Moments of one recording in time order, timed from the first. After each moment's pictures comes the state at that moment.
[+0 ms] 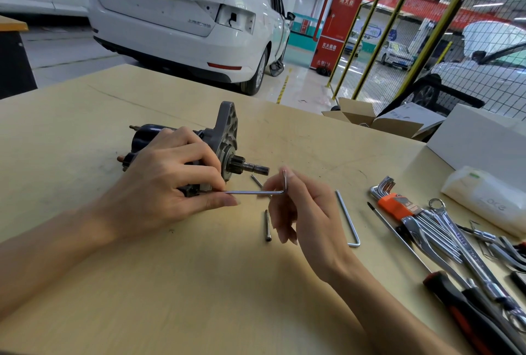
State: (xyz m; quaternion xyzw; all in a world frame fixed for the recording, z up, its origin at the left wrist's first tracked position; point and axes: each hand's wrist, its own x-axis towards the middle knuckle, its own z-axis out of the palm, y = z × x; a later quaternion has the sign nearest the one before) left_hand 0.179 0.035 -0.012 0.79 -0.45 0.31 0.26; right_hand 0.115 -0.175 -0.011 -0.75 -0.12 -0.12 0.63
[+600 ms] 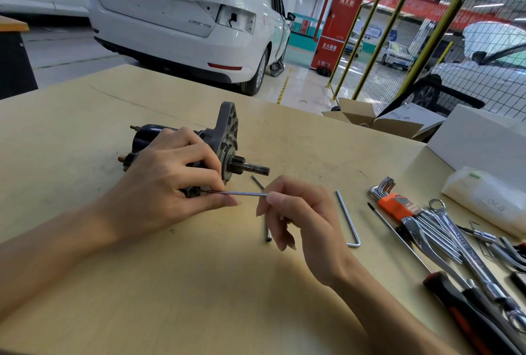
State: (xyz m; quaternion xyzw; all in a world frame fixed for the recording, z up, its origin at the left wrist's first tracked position) left_hand 0.179 0.036 -0.013 0.80 -0.45 0.31 0.25; right_hand 0.110 -0.177 -0.009 -0.74 -0.21 -0.08 0.63
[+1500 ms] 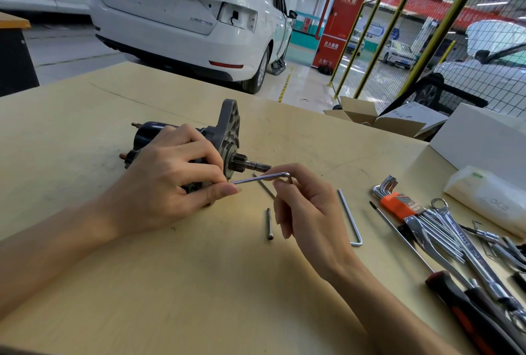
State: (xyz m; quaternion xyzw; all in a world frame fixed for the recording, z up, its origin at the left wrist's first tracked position) left_hand 0.182 0.033 -0.015 0.79 -0.45 0.34 0.25; right_hand 0.116 -0.176 -0.011 -0.78 -0.08 -0.15 0.60
